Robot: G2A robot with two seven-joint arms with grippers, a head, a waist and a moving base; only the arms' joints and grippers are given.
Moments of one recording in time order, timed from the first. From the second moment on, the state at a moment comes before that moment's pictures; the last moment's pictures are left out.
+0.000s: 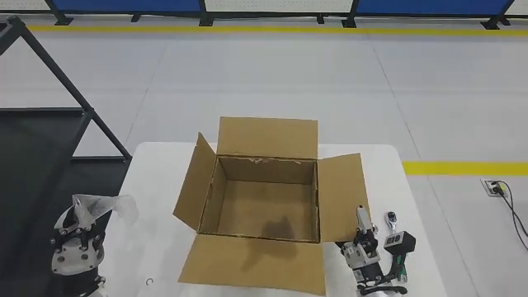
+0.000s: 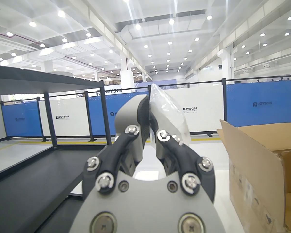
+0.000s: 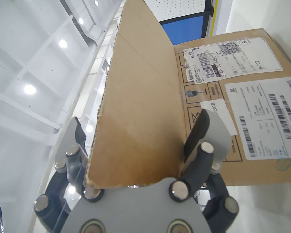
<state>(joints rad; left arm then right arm) 1.52 -1.31 -1.79 -1.75 1.36 -0.03 0.82 -1.54 -1.43 1.40 -1.85 0.28 -0.25 0.11</state>
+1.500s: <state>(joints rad) 1.52 -1.31 -1.76 -1.74 1.35 -0.08 0.81 -1.58 -1.38 1.63 -2.06 -0.18 -0.04 0.21</state>
